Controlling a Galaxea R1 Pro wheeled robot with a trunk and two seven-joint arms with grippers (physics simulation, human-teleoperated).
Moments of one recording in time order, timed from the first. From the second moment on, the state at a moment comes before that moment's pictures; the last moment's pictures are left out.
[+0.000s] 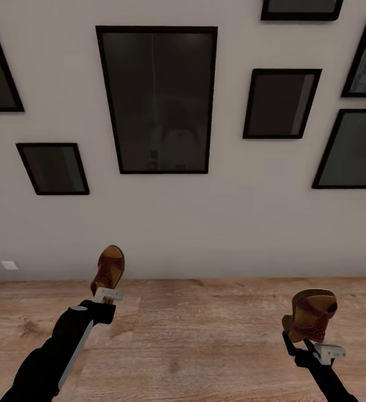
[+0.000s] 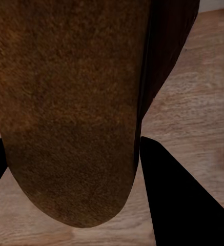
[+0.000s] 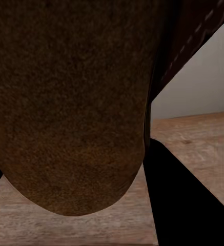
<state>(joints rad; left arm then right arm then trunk) -0.35 0.13 -0.12 -1.35 -0.03 0.85 -0.01 -0.48 -0.29 -0.17 -0.05 -0.38 -0.82 0.58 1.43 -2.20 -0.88</state>
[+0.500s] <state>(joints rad) -0.35 0.12 -0.12 -1.35 -0.03 0.85 -0.01 -0.48 -0.29 -0.17 -0.05 -0.38 -0.82 0.58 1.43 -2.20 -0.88</state>
